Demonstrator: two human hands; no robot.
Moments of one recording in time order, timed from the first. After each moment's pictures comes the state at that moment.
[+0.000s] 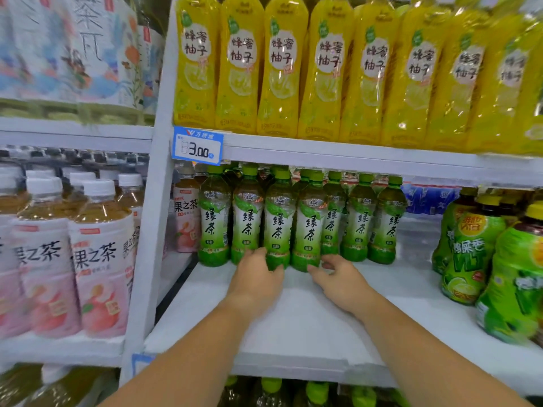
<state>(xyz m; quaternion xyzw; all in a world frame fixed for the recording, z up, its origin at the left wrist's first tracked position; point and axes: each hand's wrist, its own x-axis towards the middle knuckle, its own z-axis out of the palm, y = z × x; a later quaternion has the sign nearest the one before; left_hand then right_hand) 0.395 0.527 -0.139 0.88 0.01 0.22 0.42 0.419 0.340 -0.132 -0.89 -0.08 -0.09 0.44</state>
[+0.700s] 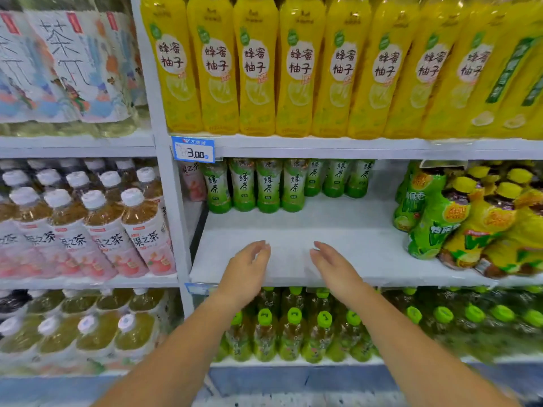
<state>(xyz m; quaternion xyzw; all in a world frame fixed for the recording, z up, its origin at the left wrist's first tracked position) 0.239 0.526 -0.081 0.85 0.06 -0.01 0.52 0.263 0.316 -0.089 -0.84 0.02 0.12 0.53</state>
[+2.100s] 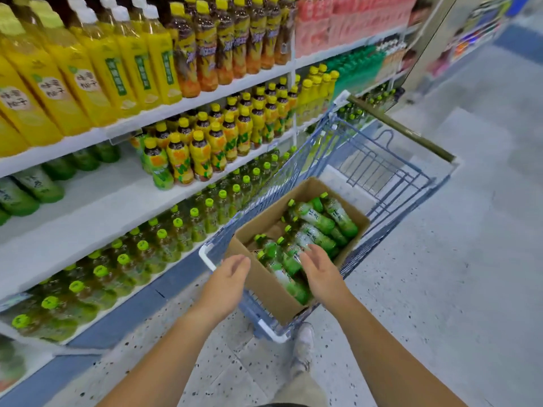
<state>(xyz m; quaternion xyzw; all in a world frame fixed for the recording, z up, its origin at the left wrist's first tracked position) -0.077 0.226 0.122 0.77 -0.12 -0.40 0.49 -0.204 0.042 0.124 -0.73 0.42 -0.02 0.53</state>
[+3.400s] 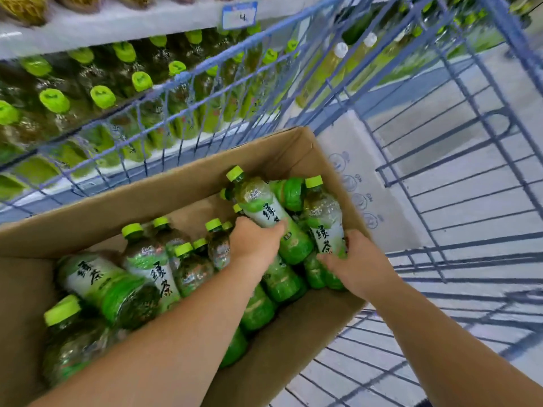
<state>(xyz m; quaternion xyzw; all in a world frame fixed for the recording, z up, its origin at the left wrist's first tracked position) -0.013 -0.240 -0.191 0.77 0.20 -0.39 0.47 -0.108 -0.384 -0.116 -0.86 0.40 0.25 0.20</state>
